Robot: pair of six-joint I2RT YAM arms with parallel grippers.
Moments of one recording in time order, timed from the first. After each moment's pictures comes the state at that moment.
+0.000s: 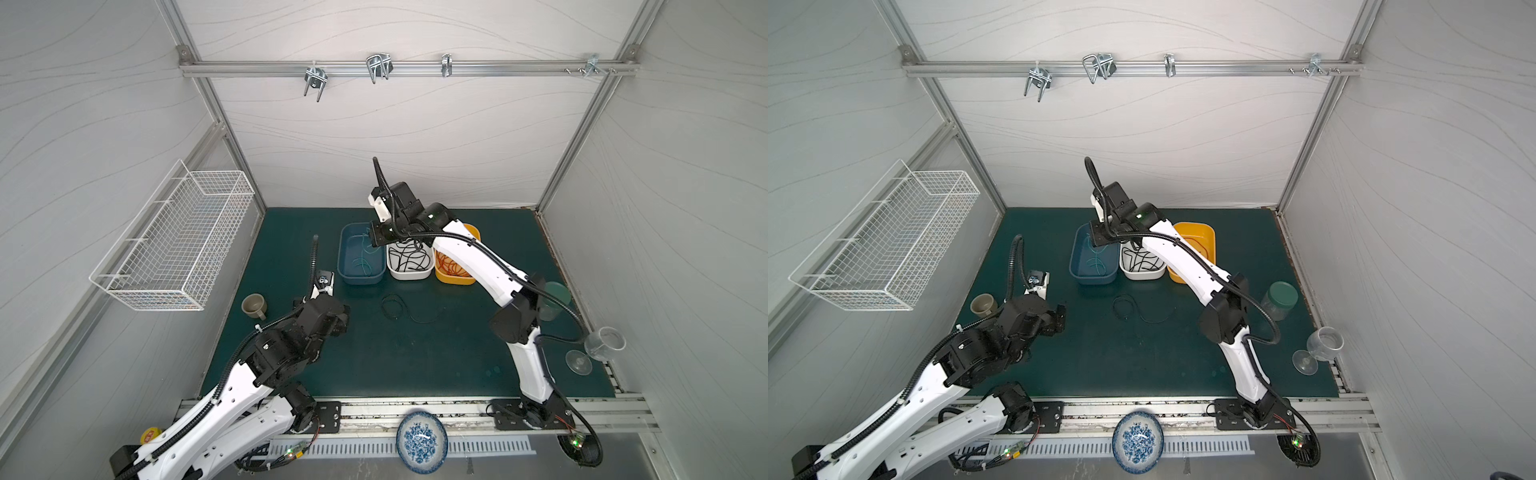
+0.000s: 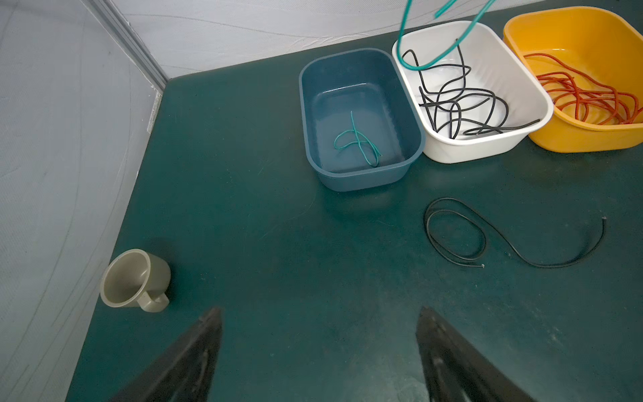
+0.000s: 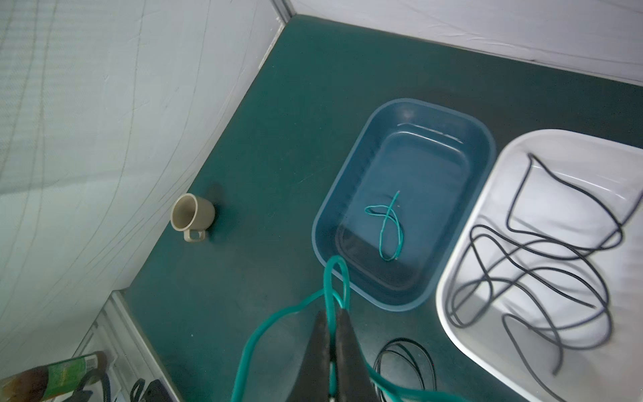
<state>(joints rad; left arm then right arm) -0.74 0.68 0.80 -0.88 -0.61 -0.34 0.86 2.20 2.41 -0.94 -0.15 0.35</state>
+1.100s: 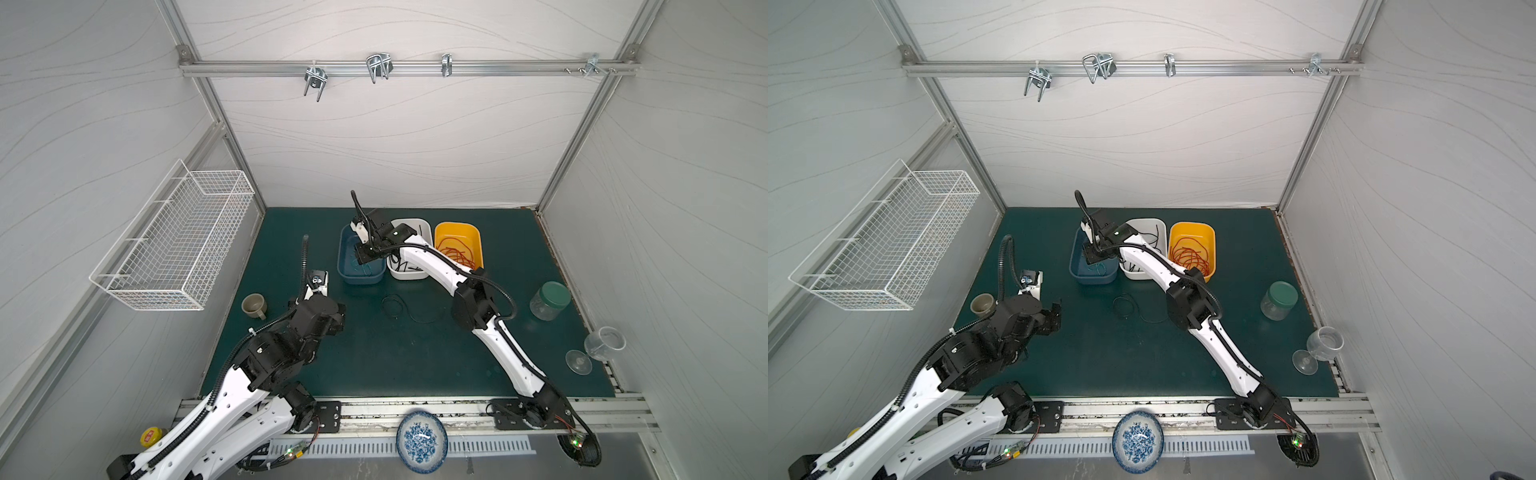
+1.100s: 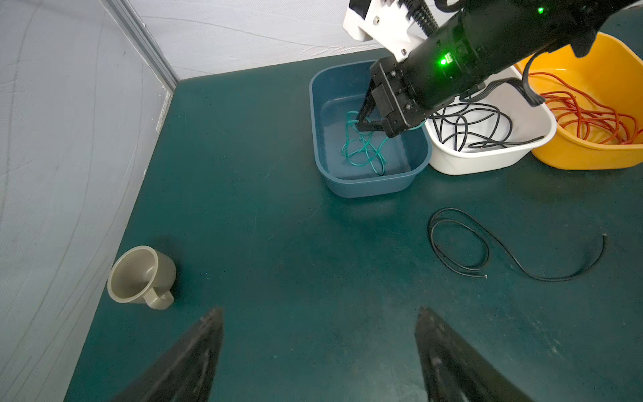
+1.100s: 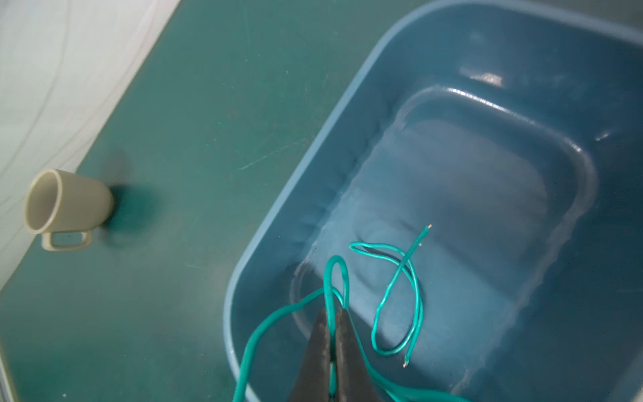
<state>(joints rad) -0.71 0.65 0.80 -0.88 -0.61 -0.34 0.83 2.59 2.53 -0.79 -0.21 0.26</state>
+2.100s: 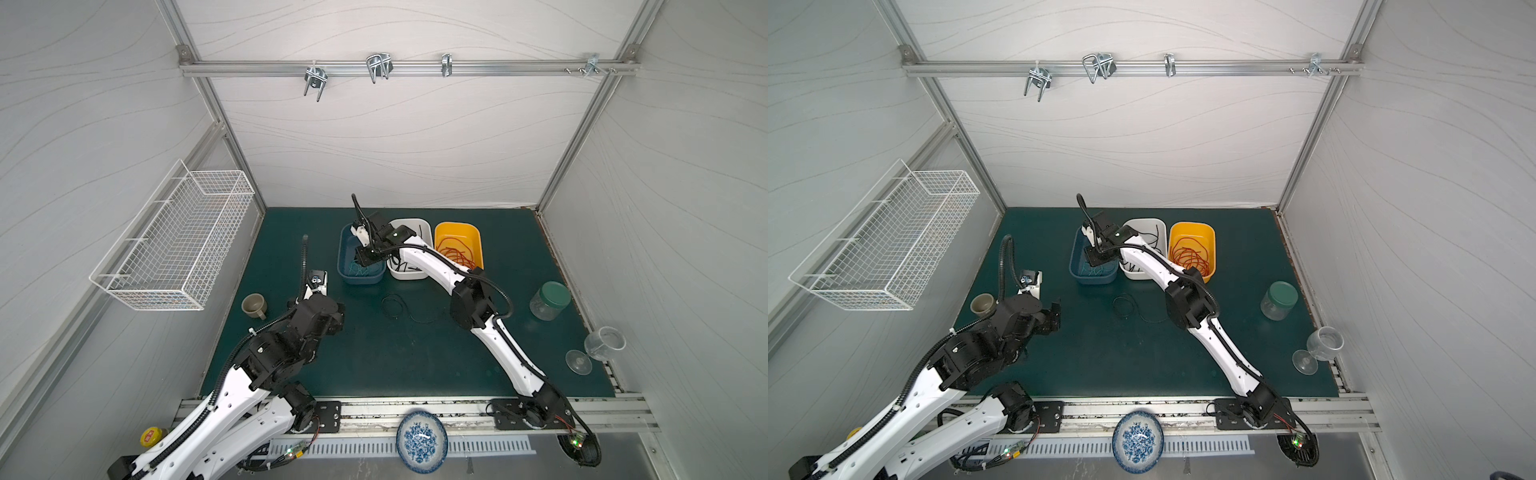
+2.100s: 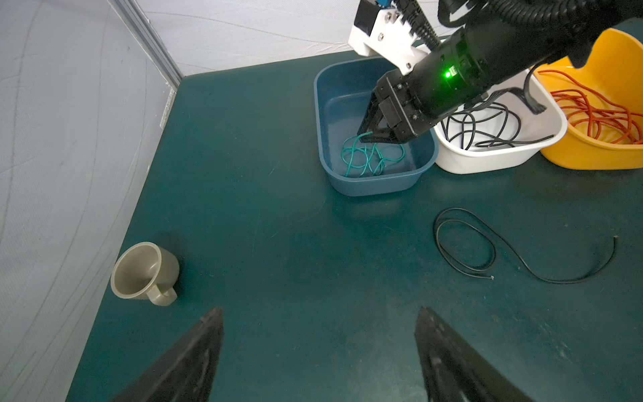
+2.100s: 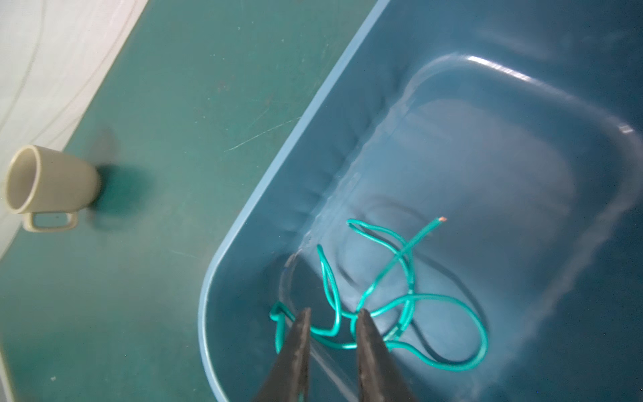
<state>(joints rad) -0.70 0.66 0.79 -0.88 -0.61 -0.34 0.83 2.60 2.53 -0.81 -0.23 0.23</state>
